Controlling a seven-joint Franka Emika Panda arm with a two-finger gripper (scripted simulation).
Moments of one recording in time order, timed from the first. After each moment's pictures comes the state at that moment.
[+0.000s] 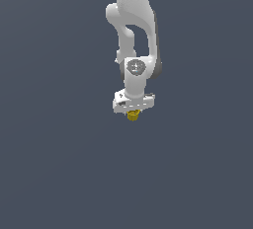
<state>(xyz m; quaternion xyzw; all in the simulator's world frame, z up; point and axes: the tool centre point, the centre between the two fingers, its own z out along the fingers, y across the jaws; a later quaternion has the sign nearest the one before) -0.078 0.034 0.047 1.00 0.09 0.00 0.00</state>
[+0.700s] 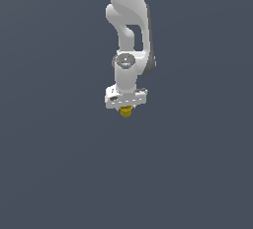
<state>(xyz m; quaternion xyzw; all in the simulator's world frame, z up) -0.091 -0.003 0.065 1.00 0.09 0.00 0.00</state>
